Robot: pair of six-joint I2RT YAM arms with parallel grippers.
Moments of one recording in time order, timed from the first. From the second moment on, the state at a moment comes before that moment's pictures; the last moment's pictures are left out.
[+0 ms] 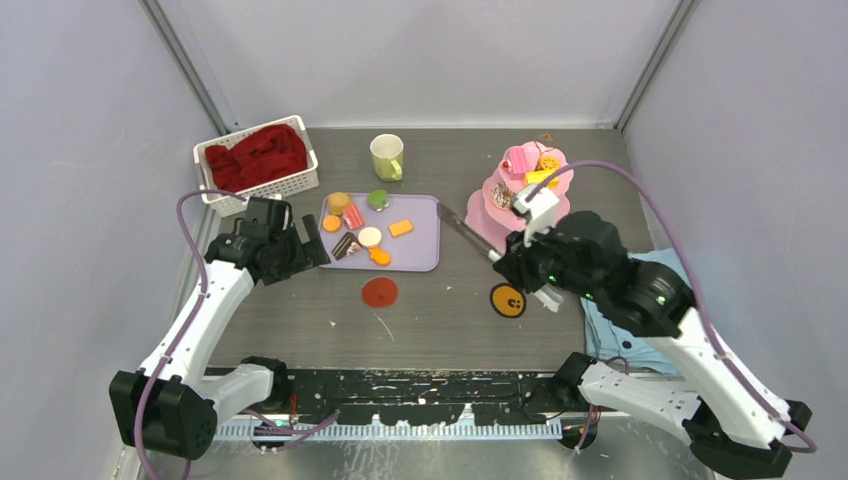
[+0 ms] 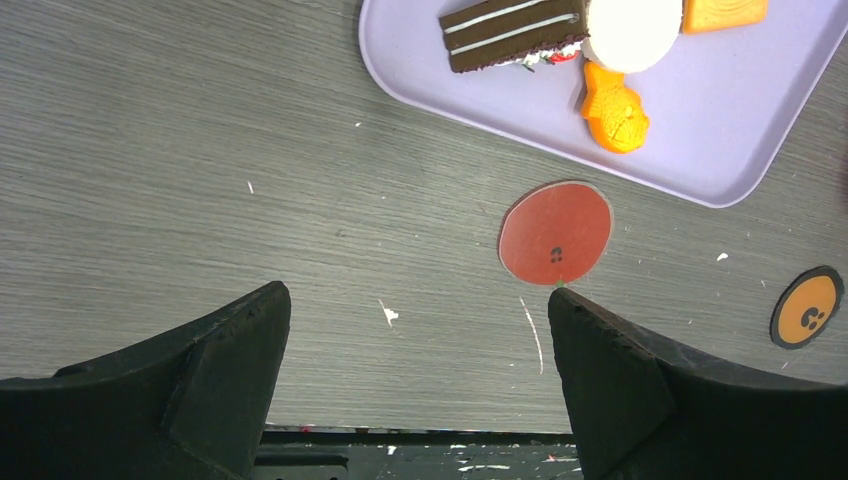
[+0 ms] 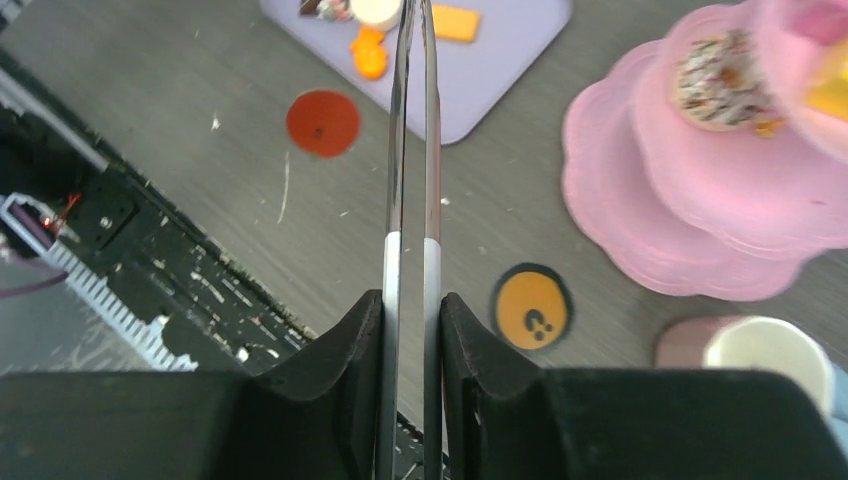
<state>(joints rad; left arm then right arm) -0.19 1.07 0.93 -0.84 -0.01 -0.53 0.80 0.82 1.30 -0.99 0.10 0.16</state>
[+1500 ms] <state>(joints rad) -0.09 1.03 0.93 -0.88 0.01 -0.52 0.90 1.77 1.37 -0.32 0.09 0.21</state>
